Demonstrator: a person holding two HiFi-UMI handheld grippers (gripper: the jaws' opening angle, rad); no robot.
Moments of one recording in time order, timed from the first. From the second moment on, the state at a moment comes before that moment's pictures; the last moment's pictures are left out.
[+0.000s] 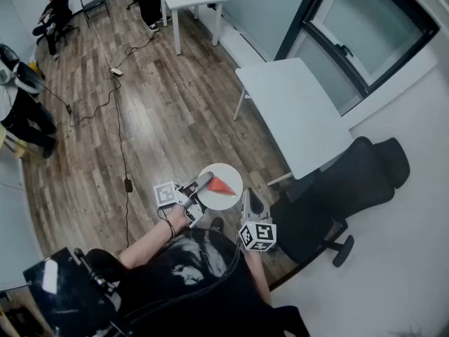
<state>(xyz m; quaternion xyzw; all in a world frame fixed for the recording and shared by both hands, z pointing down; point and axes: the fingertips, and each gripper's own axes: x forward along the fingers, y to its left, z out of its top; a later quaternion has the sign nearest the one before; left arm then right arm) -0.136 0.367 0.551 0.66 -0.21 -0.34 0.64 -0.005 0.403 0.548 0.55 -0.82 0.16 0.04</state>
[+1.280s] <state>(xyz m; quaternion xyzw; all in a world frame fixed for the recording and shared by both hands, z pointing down) -0.177 0.313 0.592 0.63 -0.18 -0.32 0.68 -0.038 0.355 0.589 0.58 -0.78 0.22 0.06</state>
